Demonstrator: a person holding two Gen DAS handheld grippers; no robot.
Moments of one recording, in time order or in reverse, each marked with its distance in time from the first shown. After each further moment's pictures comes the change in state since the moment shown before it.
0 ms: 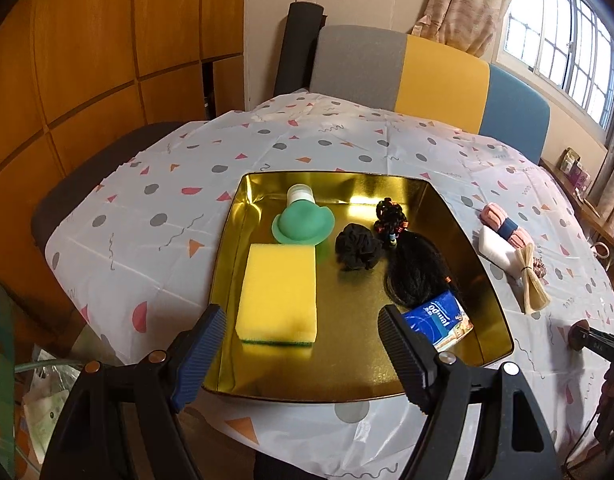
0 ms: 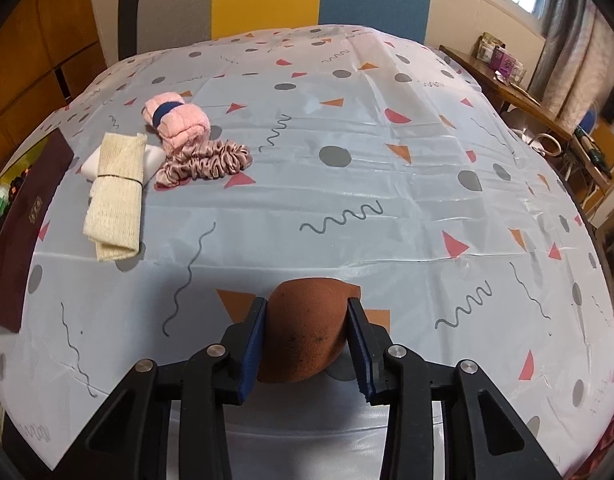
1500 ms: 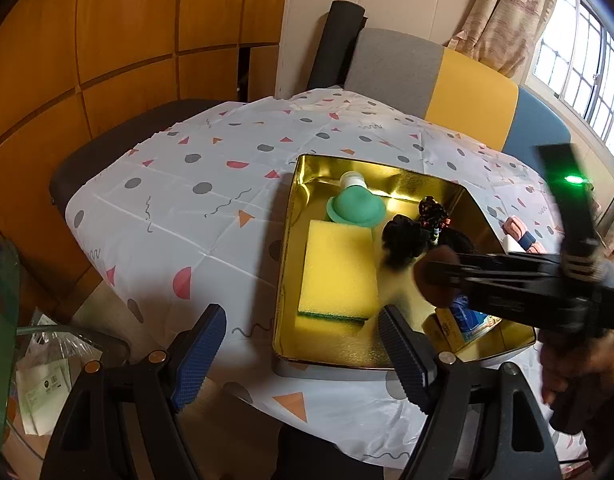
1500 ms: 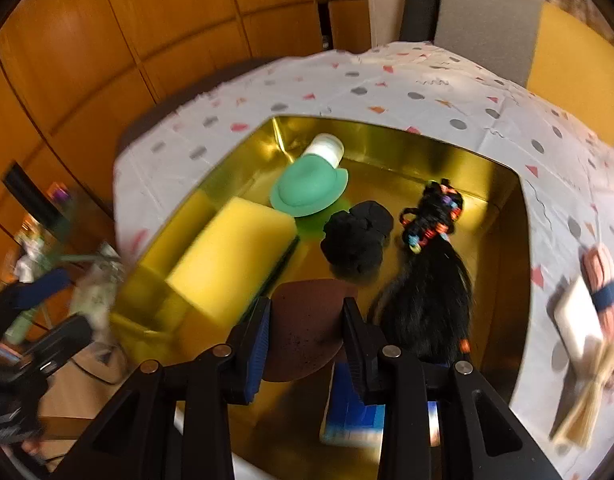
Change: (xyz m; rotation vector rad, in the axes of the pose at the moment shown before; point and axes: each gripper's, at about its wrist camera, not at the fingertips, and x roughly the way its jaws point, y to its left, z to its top) left arm -0.008 0.053 -0.024 -0.115 0.018 0.027; right arm -0.034 0.381 0.033 -0.581 0.035 0.552
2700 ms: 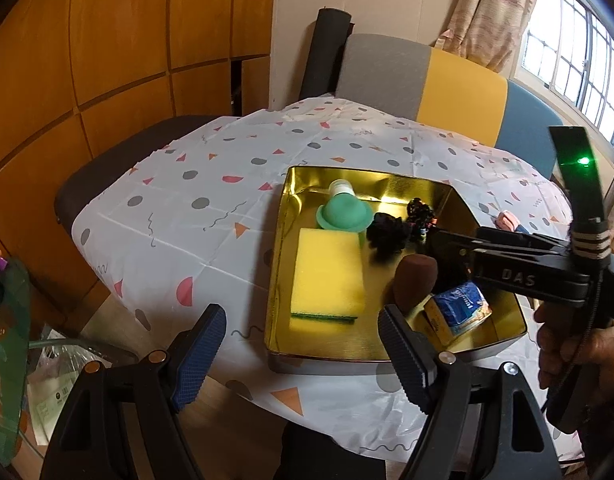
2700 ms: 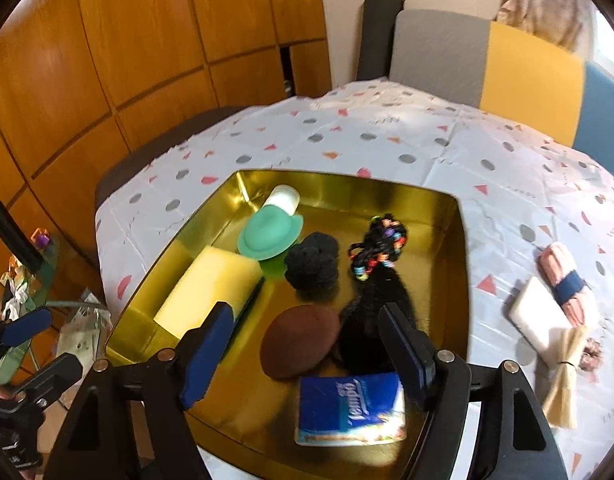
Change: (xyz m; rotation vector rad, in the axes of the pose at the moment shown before) left arm -0.022 -0.016 -0.001 0.061 -0.035 0.011; right arm -0.050 -0.015 -0.011 0.098 -0.198 -0.094
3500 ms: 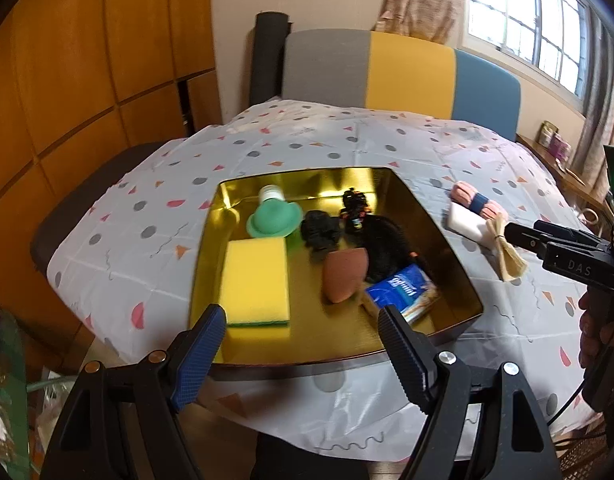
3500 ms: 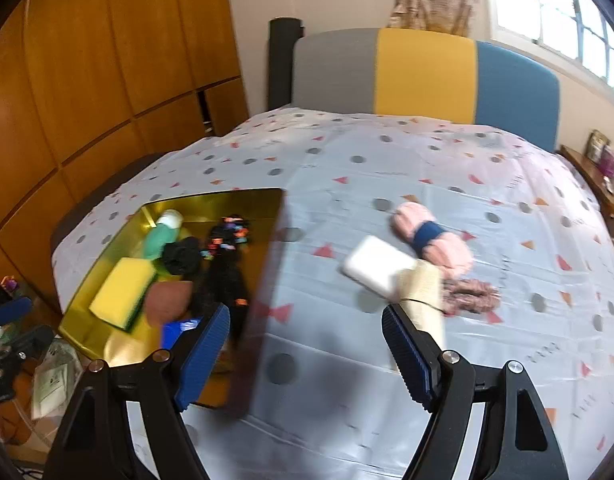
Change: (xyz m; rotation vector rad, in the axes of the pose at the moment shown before) left arm -0.007 -0.071 0.000 0.176 -0.005 -0.064; right arm -0.094 -0.116 -0.061 0.172 -0.115 -0.192
